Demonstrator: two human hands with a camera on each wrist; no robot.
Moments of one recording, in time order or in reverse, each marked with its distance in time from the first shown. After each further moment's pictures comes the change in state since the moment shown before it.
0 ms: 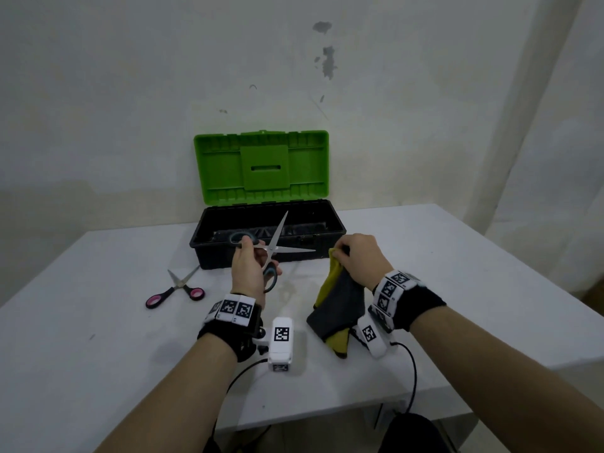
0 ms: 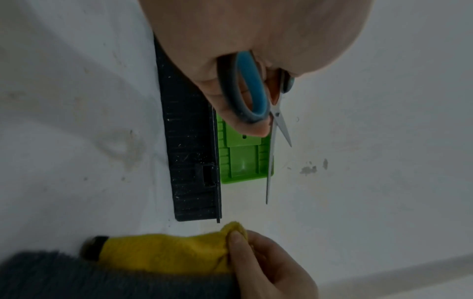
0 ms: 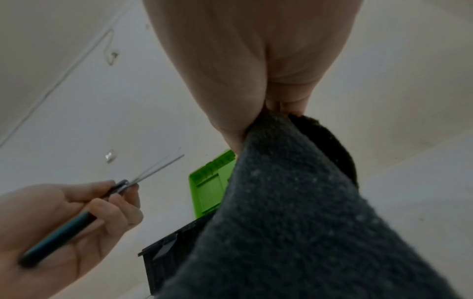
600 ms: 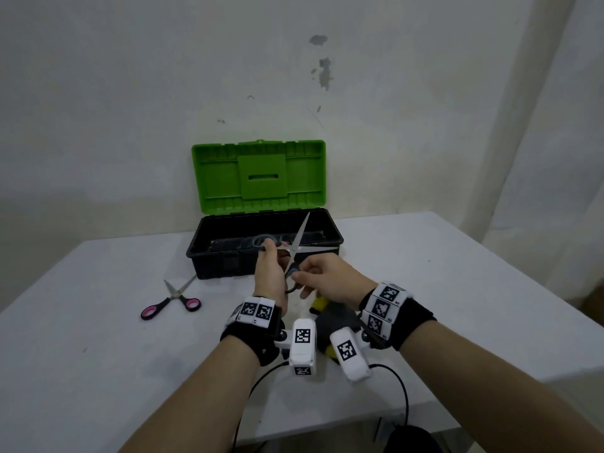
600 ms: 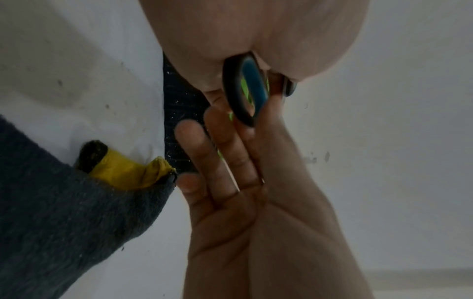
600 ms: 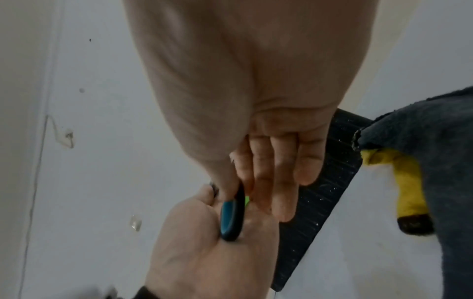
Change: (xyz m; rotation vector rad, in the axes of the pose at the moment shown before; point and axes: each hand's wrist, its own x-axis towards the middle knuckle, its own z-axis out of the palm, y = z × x) left_hand 0.003 -0.018 0.034 0.006 -0.071 -0.096; right_hand -0.020 -0.050 0.006 0.604 -0.375 0.049
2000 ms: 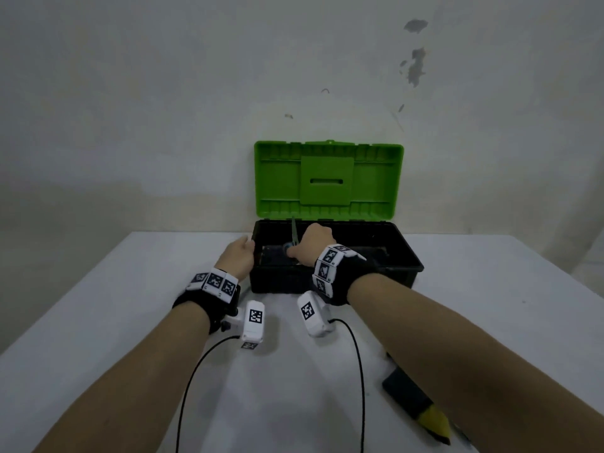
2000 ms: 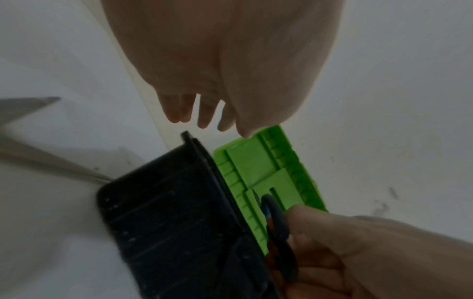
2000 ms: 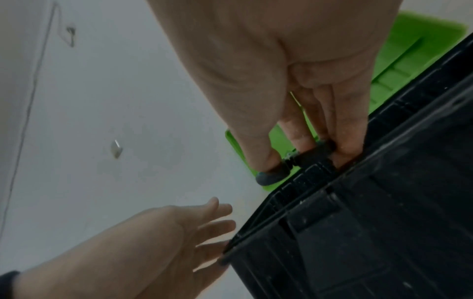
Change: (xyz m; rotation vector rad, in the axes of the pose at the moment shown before) left_hand 0.148 0.105 -0.159 1.053 -0.020 0.101; right_hand 0.205 -0.077 0.096 -0.546 0.238 0.266
